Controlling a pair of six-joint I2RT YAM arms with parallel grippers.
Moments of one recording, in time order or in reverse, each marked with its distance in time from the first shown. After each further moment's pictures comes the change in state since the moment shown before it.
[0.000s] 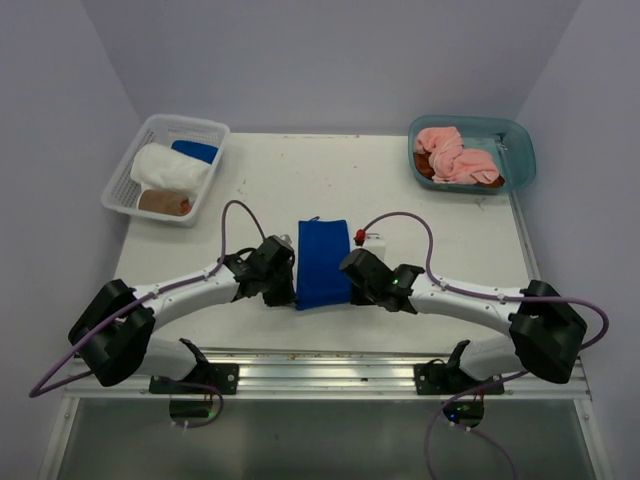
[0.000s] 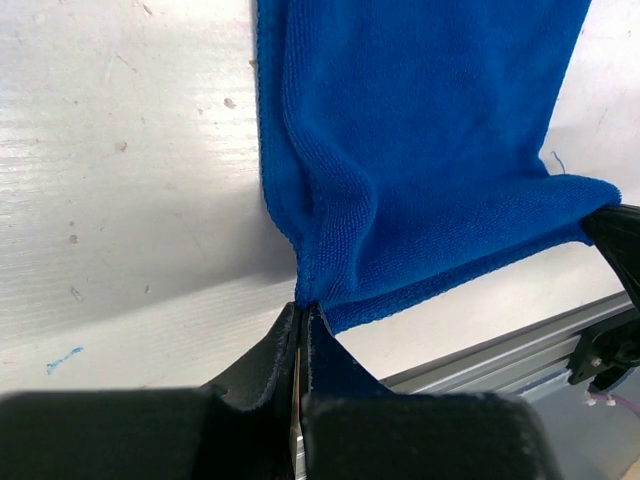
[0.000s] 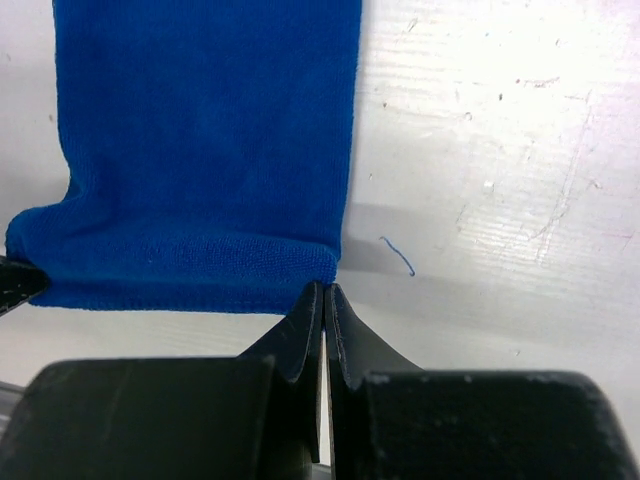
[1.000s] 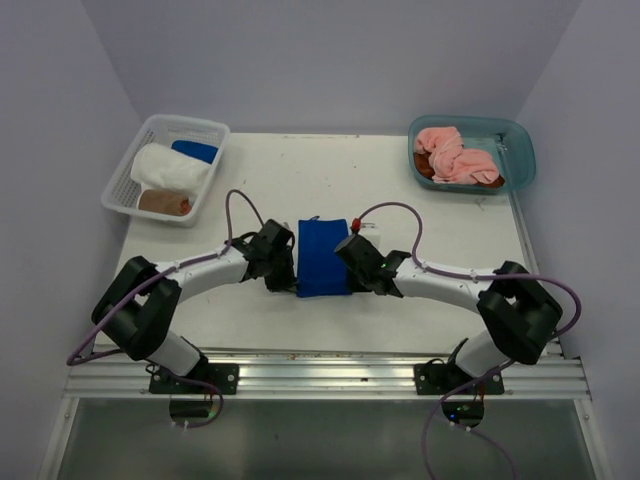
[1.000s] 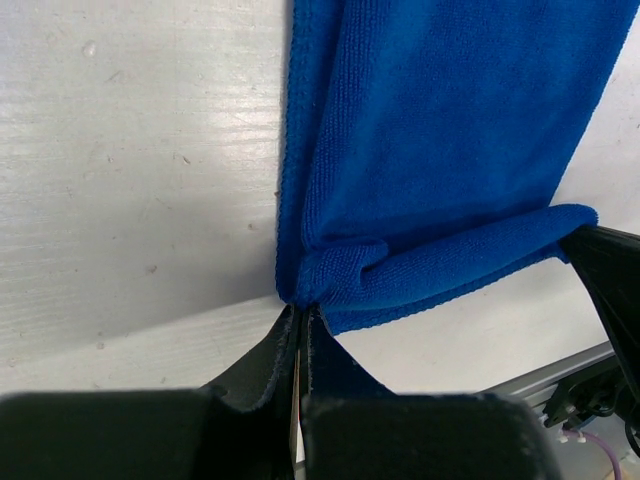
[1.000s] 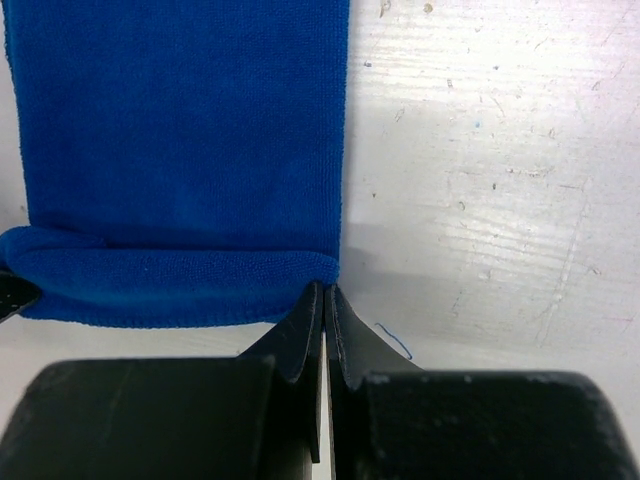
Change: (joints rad) left arm 0.118 0.169 0.094 0.044 0.053 0.047; right arm -0.098 0.162 0.080 0.062 -0.020 -0.055
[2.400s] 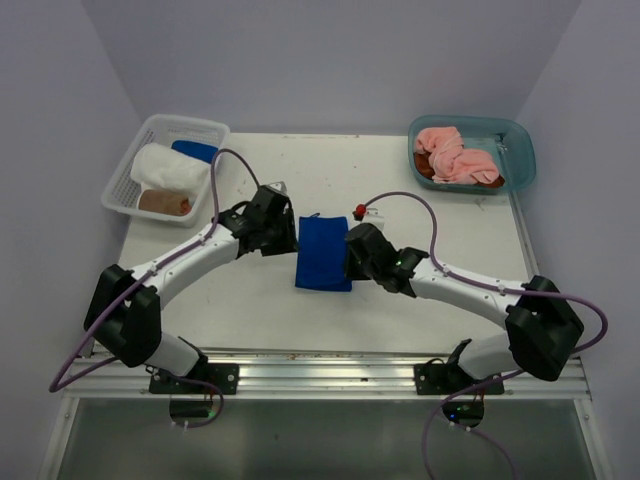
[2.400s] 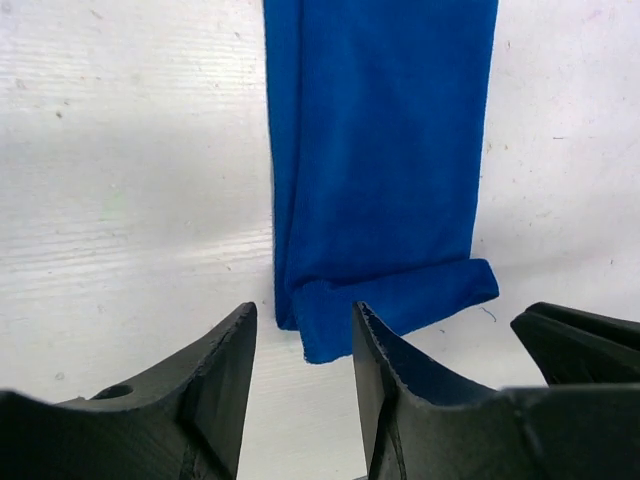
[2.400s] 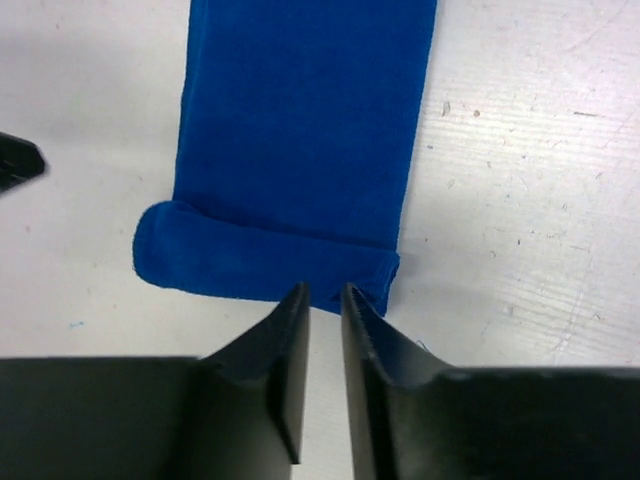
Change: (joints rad) left arm 0.048 -0.034 0.255 -0.155 -0.160 0.155; right arm -0.028 -0.124 0.021 0.071 -0.038 -0.070
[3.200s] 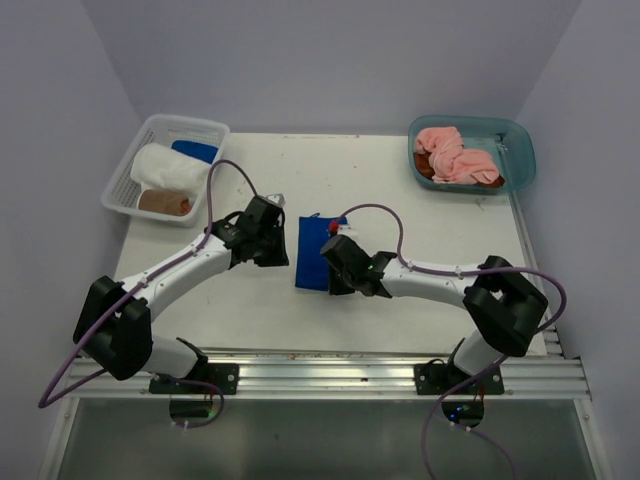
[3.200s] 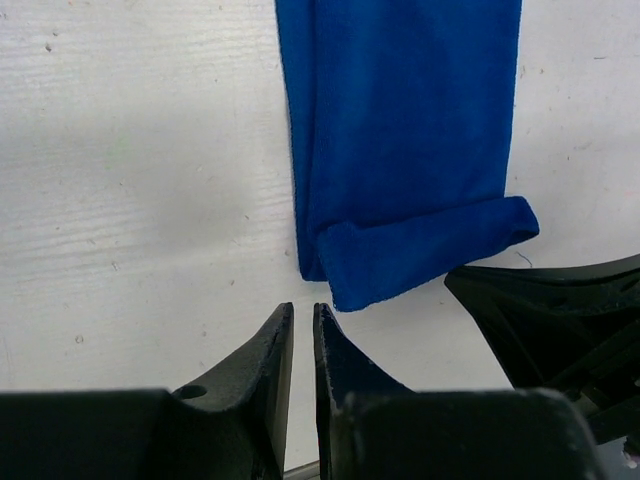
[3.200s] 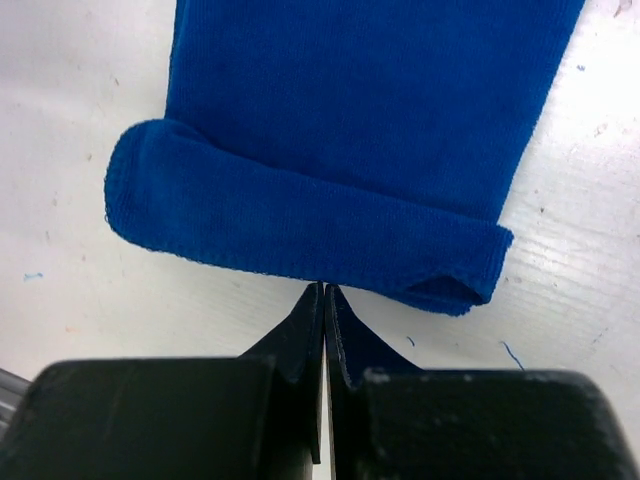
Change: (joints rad) left arm 0.005 -0.093 -0.082 -0.032 0.038 0.072; right arm 0.091 0.187 0.018 0.031 -0.093 0.019
